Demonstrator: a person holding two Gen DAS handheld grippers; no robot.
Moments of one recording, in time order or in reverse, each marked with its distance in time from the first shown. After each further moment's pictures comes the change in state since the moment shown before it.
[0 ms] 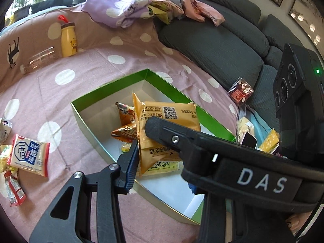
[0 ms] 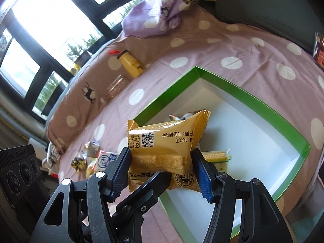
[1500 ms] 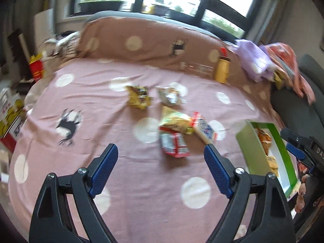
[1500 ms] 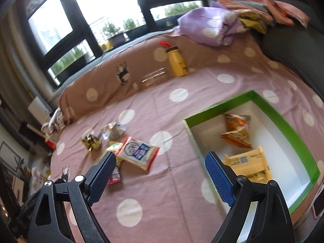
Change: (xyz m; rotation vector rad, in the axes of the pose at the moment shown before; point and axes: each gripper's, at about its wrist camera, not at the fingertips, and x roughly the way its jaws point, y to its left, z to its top) left arm -0.212 0.163 -0.131 -0.542 -0.274 0.626; right arm 0.009 0.129 -0.043 -0.377 -0.036 0.024
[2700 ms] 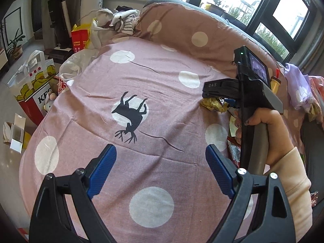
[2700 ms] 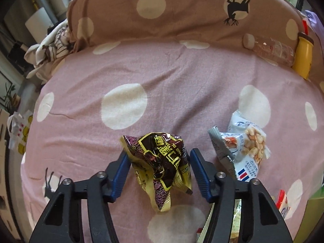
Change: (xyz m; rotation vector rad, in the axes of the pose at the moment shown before) left arm 0.019 0.105 0.006 -0.218 0.048 0.171; right arm 0.277 0.243 0.023 -0.352 0.396 0.018
